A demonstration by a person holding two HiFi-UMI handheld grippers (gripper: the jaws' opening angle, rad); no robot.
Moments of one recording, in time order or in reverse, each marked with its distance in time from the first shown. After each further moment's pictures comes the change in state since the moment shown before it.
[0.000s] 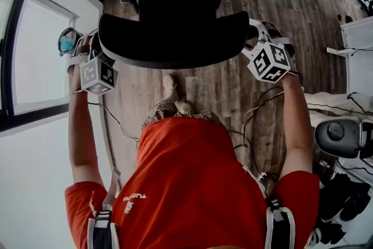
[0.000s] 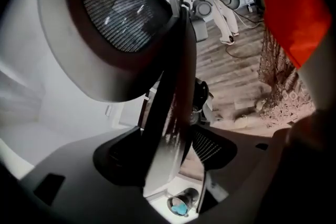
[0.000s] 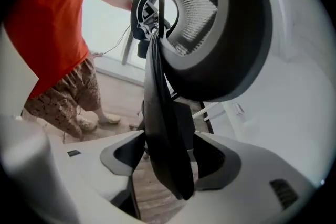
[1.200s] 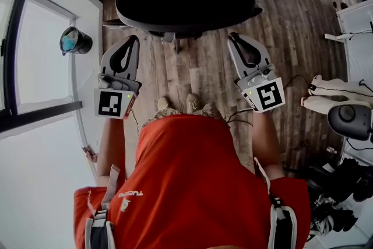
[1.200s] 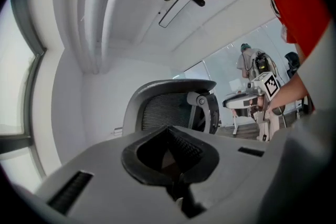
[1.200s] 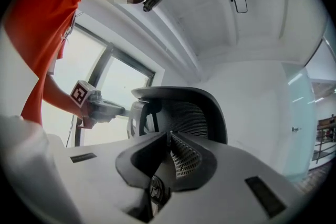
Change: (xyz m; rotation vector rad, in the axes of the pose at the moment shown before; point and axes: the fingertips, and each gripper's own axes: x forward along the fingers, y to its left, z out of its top) left arm -0.144 -0.008 0.087 -0.818 -0.757 0.233; right arm -0.125 0.043 0.148 0.642 -0.758 -0.507
